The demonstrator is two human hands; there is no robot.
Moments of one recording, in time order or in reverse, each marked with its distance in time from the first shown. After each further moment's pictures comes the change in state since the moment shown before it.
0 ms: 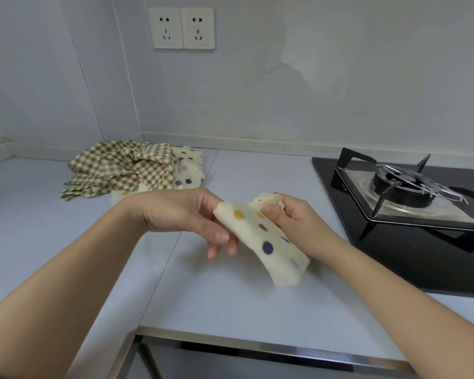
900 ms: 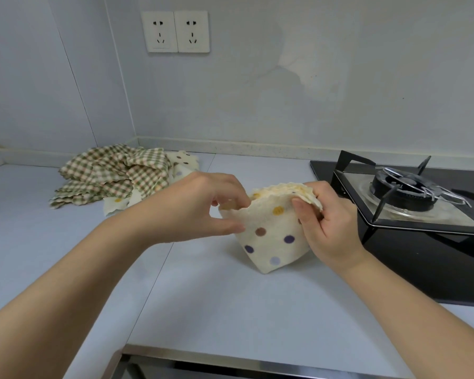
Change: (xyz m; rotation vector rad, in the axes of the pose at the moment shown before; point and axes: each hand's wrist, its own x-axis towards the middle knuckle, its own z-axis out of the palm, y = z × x) left_hand 0.014 0.015 0.013 0.896 0.597 0.201; right_hand -0.010 -0.002 -0.023 -0.478 0.564 -0.742
